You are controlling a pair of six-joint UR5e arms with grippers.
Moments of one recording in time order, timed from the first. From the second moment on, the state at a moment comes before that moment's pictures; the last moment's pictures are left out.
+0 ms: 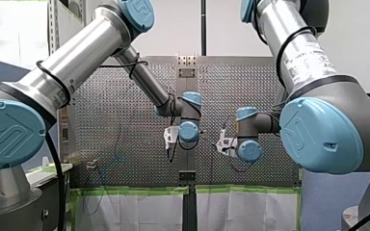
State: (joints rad) left arm -0.72 -2.29 -1.56 -2.58 -2.15 -1.71; right arm 2.03 -0.94 2.04 -0.98 1.73 1.77
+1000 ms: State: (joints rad) left arm -0.74 -2.39 -1.56 -2.48 -2.11 -1.72; right arm 1.93 -0.85 1.90 -0.92 1.60 1.76
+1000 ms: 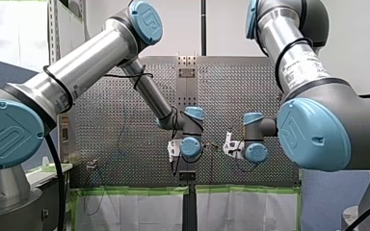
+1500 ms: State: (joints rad) left arm -0.75 -2.44 -1.50 -2.53 -2.11 -1.75; right arm 1.89 -0.84 1.88 -0.91 1.52 1.76
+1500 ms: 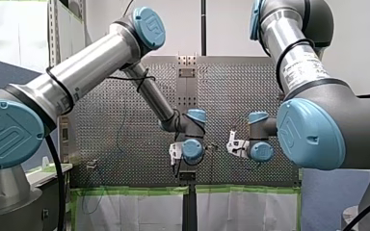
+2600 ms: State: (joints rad) left arm -0.73 -2.47 -1.37 -2.58 -2.10 -1.78; right arm 1.85 -0.84 1.81 -0.87 1.46 1.76
